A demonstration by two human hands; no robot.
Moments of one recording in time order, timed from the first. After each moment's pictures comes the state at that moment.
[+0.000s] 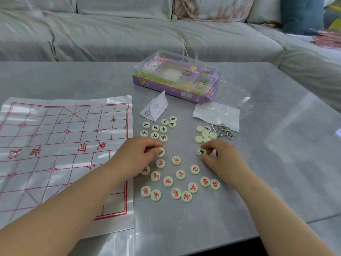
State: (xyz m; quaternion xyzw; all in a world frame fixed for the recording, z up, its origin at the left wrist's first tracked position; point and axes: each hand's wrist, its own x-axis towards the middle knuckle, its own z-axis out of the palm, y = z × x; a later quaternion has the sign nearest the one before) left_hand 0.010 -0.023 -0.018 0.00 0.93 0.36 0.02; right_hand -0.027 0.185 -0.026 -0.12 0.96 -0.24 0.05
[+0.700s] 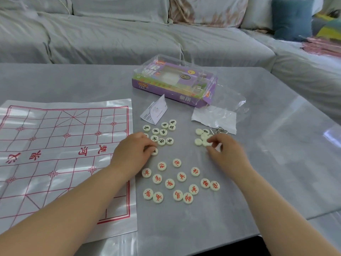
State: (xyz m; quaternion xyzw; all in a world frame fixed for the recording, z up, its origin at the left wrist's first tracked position) left_hand -0.004 -0.035 -0.034 -0.02 0.97 0.24 -0.05; right_hand -0.038 0.183 -0.020 -0.06 0.95 -0.29 0.00
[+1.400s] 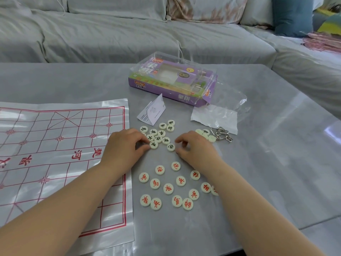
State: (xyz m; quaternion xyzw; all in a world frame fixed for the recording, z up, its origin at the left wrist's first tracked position) left_hand -0.016 -0.049 -0.040 0.01 0.97 0.23 -0.12; right_hand -0.048 0.133 -0.023 -0.17 0.96 -0.23 0.06
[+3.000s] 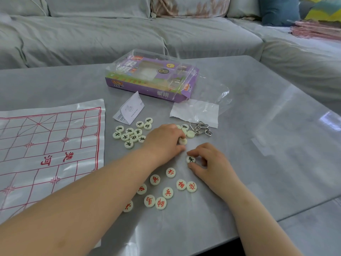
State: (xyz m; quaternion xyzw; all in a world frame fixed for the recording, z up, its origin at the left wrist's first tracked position) left_hand -0.056 0.071 -0.021 0.14 0.98 0.16 0.03; right_hand -0.021 0.215 -0.046 -0.17 0.92 -0.35 -0.01
